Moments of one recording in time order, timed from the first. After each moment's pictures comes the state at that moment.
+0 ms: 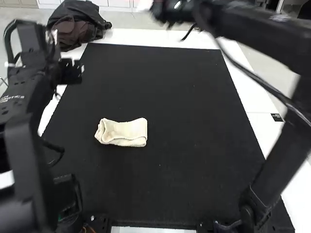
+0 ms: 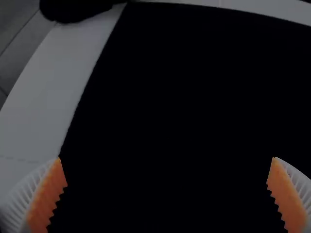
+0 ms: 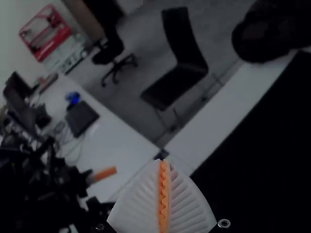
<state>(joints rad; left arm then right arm) 0.39 0.91 0.72 -0.21 0.26 0.09 0.61 1.52 1.49 -0.08 -0.50 0.47</state>
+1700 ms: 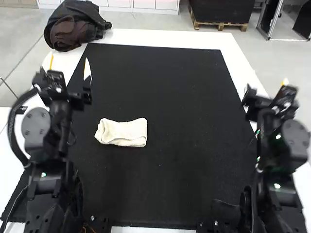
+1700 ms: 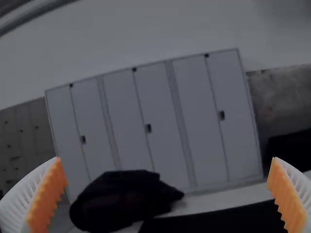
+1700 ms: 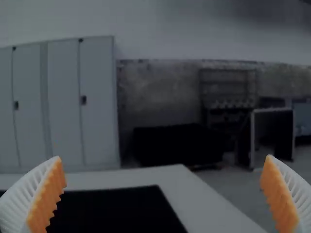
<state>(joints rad) 0.16 0.00 0.04 0.41 0.03 0.17 -0.03 0.01 0.01 0.31 0.15 -0.02</state>
